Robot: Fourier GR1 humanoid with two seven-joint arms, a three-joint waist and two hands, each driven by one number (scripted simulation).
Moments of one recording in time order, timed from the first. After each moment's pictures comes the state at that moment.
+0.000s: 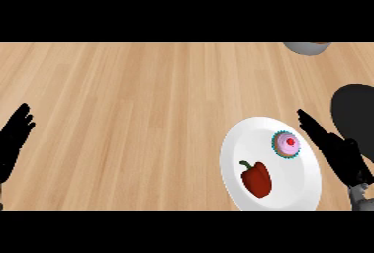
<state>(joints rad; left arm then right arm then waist) -0.04 0.59 0.01 -1.36 0.30 0.14 0.16 -0.06 -0.56 0.22 -1.46 -0.19 0.06 0.09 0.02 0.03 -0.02</state>
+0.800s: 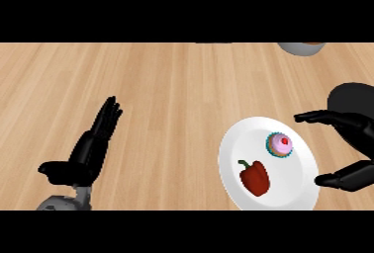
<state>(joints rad) -0.07 0.25 -0.26 -1.57 0.21 0.17 -0.10 -0.19 -0.67 0.13 -1.46 -0.27 0.56 -0.43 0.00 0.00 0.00</state>
